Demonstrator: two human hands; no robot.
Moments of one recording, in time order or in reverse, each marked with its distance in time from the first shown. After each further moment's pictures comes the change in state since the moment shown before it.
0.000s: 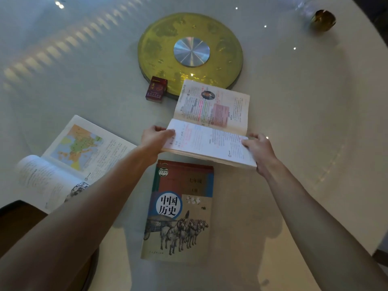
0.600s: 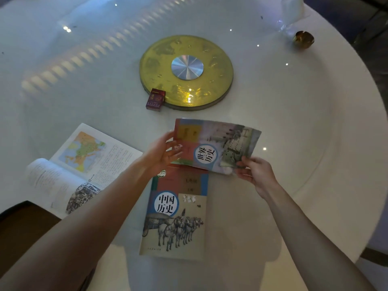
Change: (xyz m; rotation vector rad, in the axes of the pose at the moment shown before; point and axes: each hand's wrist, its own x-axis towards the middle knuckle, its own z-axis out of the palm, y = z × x) left_hand -0.045 -0.012 0.006 -0.396 -0.357 -0.031; right_hand -0.049 0.046 -0.036 0.169 -0.059 -0.012
